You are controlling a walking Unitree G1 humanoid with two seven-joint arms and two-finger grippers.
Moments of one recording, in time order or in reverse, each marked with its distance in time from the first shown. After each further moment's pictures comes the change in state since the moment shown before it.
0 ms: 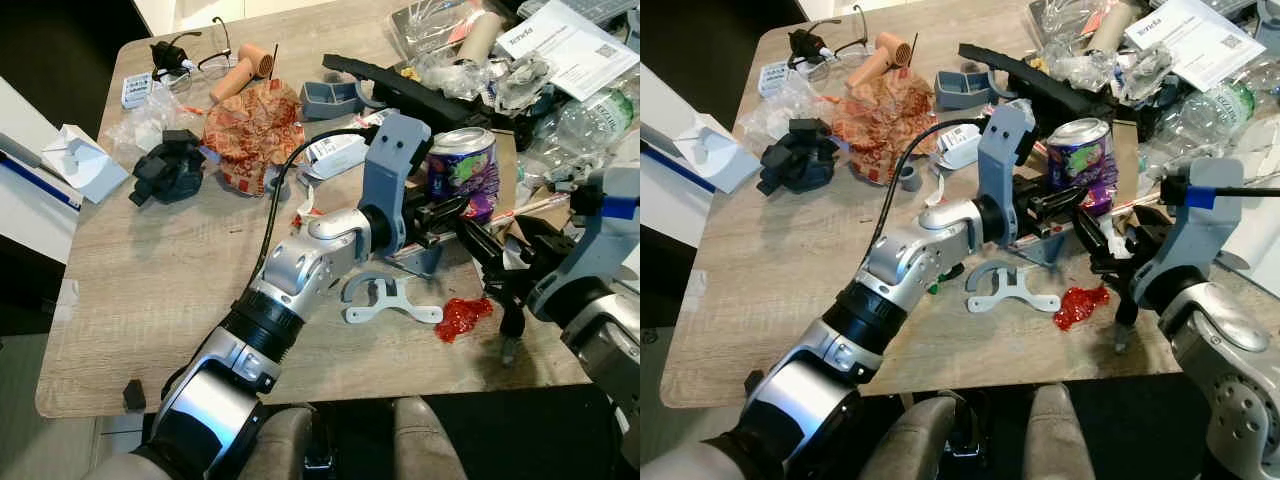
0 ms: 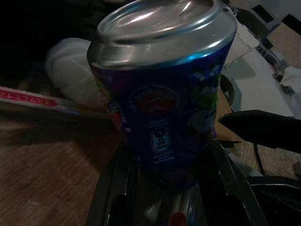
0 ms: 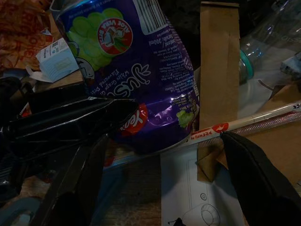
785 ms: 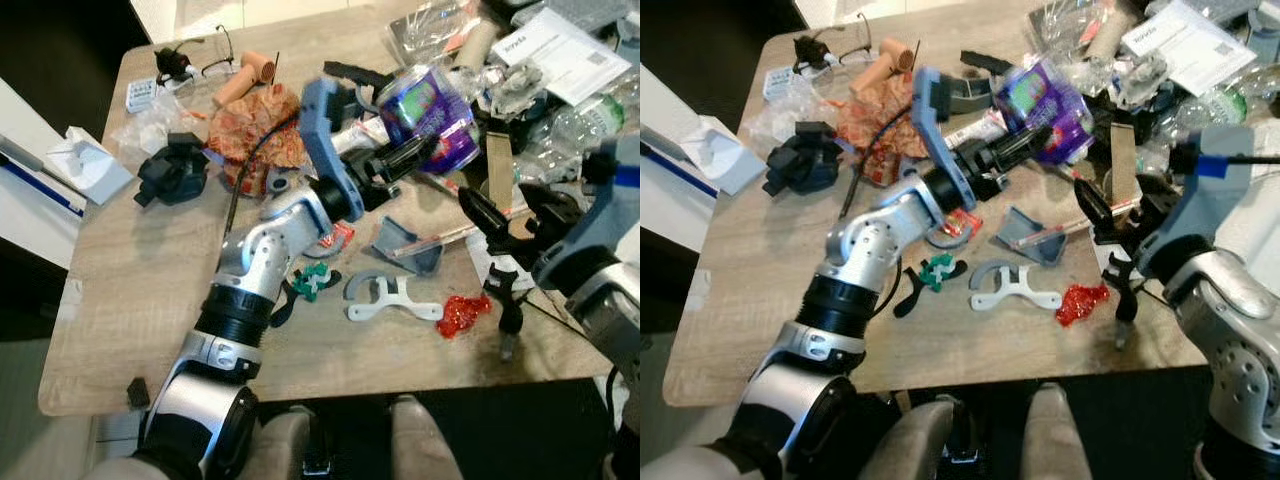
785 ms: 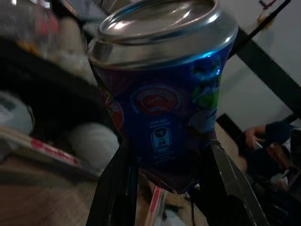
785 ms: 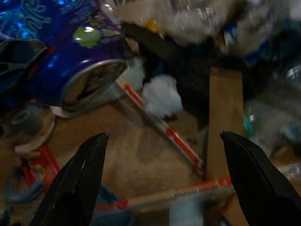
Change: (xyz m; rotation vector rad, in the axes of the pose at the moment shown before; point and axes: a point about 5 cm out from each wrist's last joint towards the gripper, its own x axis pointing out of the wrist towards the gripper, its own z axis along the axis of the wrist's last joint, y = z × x) left arm -0.044 0.037 0.048 -0.264 -0.358 -0.042; right arm 0.021 -0.003 0.024 -0.027 -0.092 0.062
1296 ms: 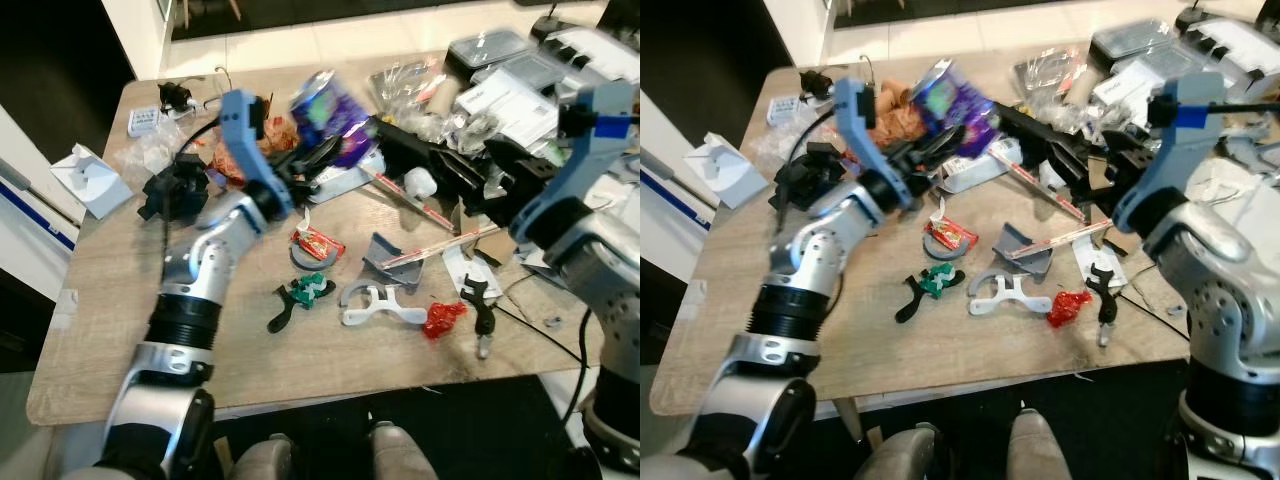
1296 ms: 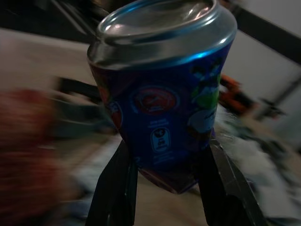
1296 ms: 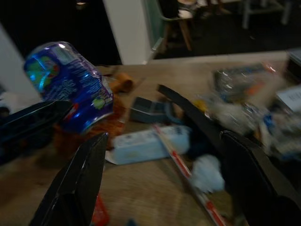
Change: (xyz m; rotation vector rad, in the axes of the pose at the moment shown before) left arm -0.073 0.063 0.026 0.225 -0.033 0.391; right arm 0.036 0.015 0.014 -0.011 -0.052 0.216
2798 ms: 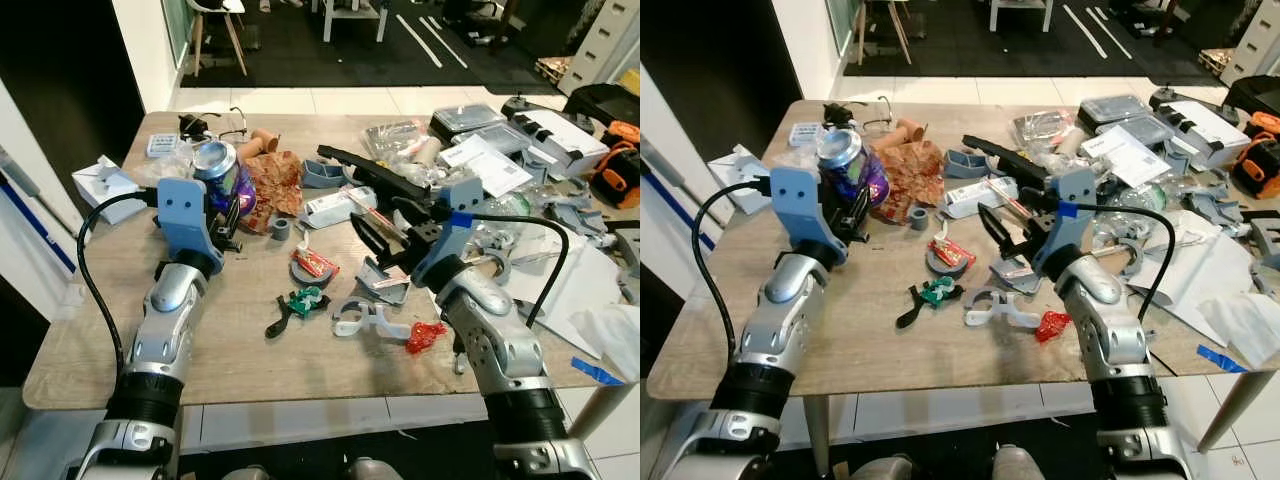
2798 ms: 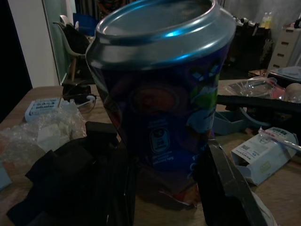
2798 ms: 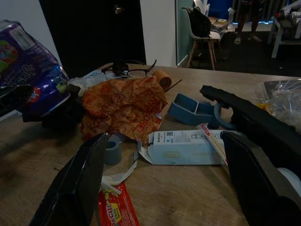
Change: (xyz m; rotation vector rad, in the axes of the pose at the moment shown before) left arm -0.067 0.043 -0.040 0.465 -0.055 0.426; right arm 0.036 0.015 -0.112 0.016 -0.019 0.061
